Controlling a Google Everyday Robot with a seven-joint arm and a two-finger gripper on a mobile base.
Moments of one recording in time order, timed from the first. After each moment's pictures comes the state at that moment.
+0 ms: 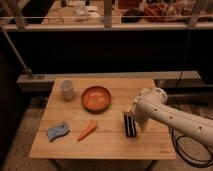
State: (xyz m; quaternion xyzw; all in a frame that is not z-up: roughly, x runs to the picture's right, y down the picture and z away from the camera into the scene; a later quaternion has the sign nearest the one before) arm 0.166 0.175 0.776 -0.20 -0.14 -0.34 0.91
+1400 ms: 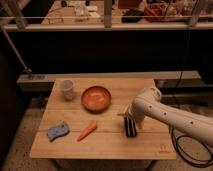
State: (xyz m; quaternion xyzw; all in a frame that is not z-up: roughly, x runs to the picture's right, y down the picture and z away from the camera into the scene) arm 0.149 0.181 0.793 -0.20 -0.19 -0.44 0.86
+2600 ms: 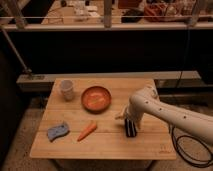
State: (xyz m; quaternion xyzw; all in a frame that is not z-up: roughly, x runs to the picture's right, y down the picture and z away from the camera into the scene) arm 0.141 0.195 0.807 -0.22 -0.24 -0.49 0.81
